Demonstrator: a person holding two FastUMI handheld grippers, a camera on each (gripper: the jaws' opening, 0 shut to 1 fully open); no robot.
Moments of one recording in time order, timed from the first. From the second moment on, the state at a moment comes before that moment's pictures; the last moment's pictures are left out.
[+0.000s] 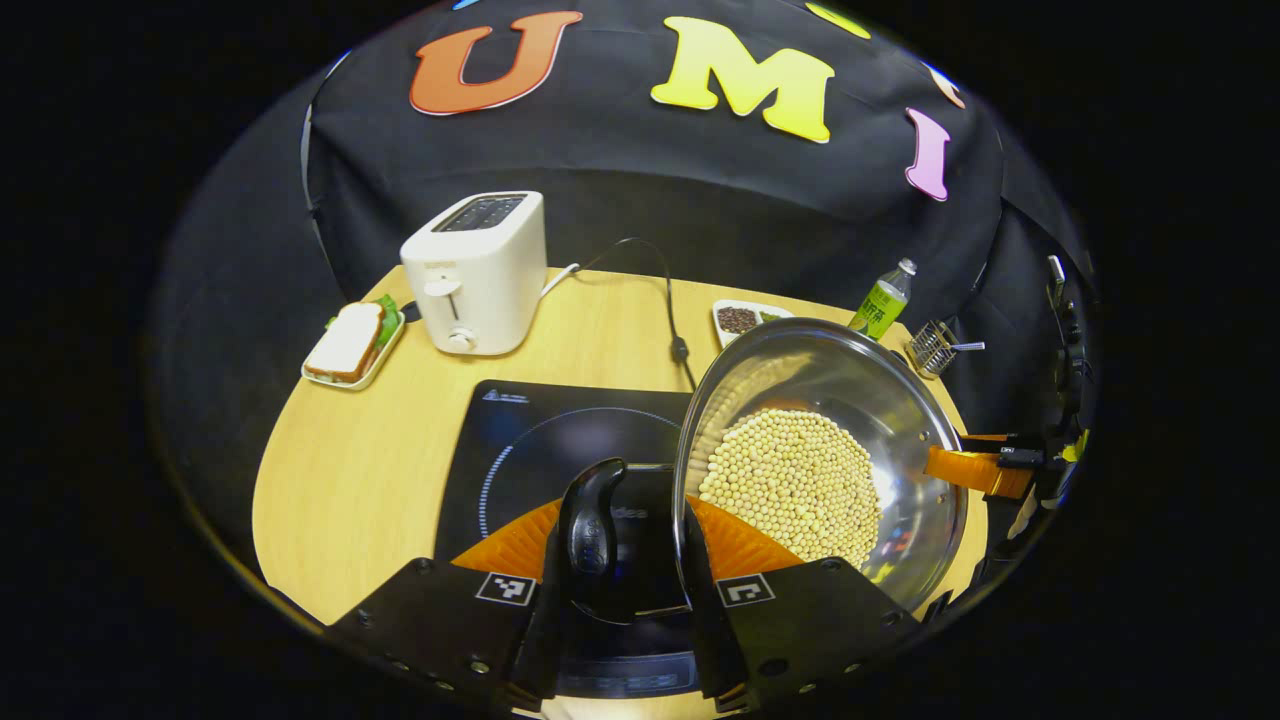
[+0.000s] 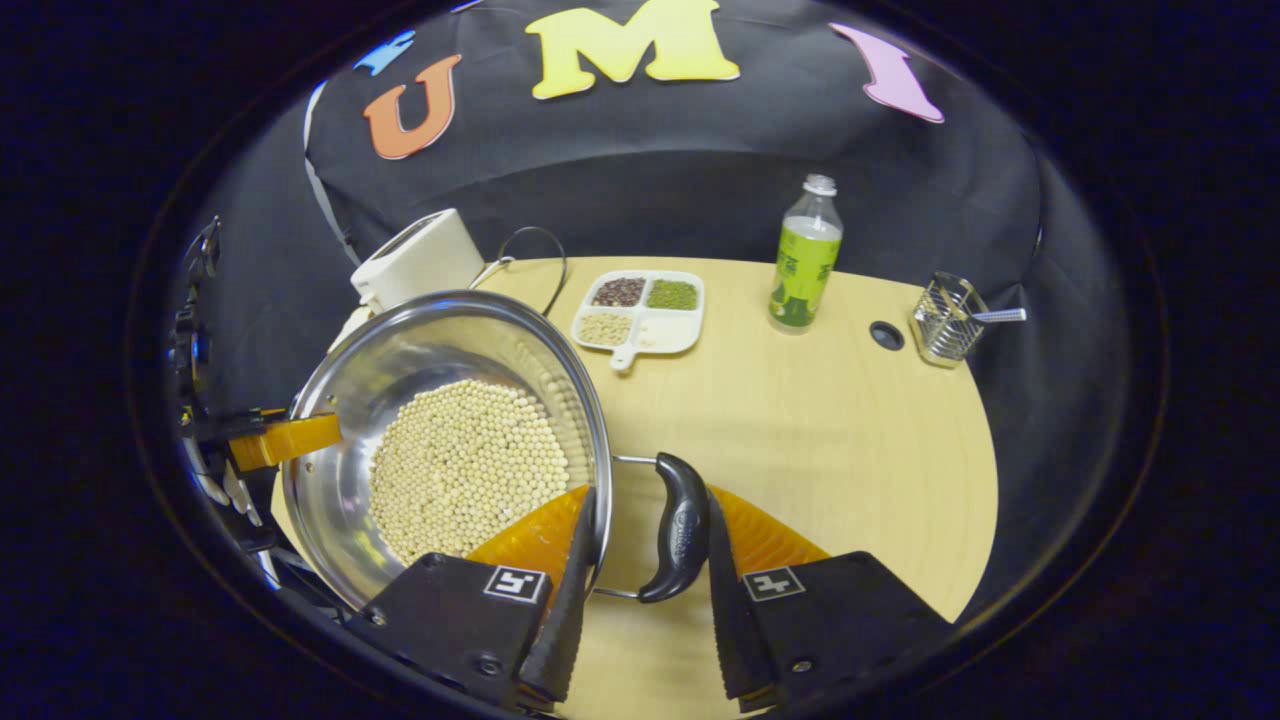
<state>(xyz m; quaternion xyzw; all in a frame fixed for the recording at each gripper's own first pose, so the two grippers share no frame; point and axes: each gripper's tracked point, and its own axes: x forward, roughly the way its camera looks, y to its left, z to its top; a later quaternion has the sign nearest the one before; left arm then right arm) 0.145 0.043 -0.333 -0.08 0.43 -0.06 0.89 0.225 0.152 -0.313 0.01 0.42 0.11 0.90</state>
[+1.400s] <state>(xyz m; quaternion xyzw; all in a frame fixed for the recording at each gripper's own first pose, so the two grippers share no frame) 0.163 0.143 -0.393 -0.11 0.46 -0.08 0.88 0.227 0.267 -0.336 -0.01 0.45 0.07 0.89</state>
